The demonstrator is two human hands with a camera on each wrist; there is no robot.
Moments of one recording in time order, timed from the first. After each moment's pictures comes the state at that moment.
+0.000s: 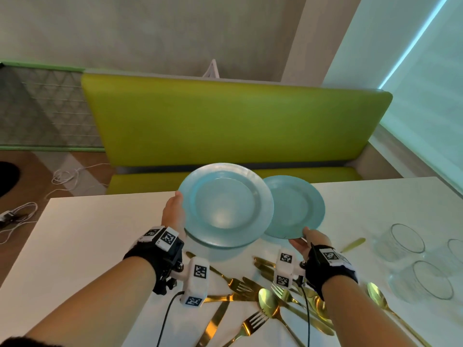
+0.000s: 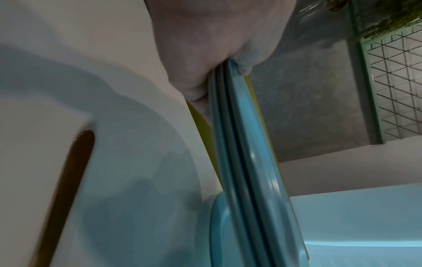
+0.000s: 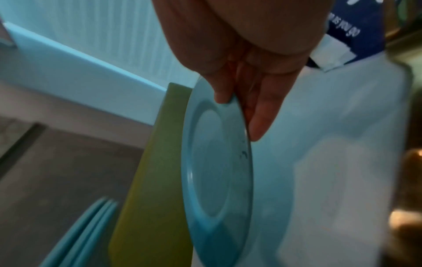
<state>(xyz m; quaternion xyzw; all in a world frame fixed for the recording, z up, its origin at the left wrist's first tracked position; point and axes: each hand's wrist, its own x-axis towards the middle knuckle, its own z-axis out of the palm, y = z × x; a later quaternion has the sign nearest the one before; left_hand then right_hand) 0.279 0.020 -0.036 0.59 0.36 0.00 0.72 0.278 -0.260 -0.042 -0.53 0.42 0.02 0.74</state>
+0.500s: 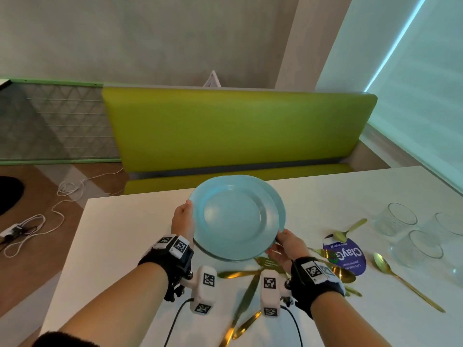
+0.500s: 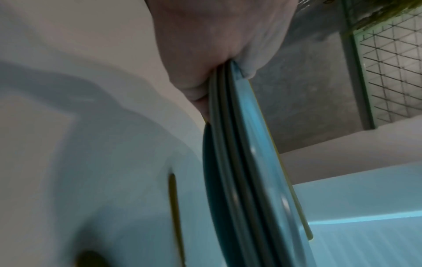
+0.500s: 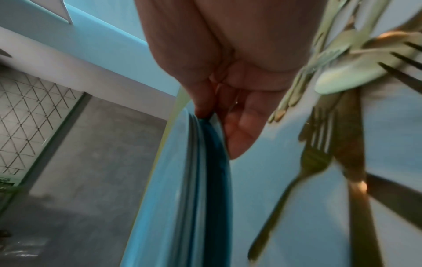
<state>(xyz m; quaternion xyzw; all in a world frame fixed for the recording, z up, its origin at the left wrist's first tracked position) 0.209 0.076 -0.037 0.66 0.30 0.00 0.69 0.181 -0.148 -0.028 -0.58 0.33 0.13 0.73</state>
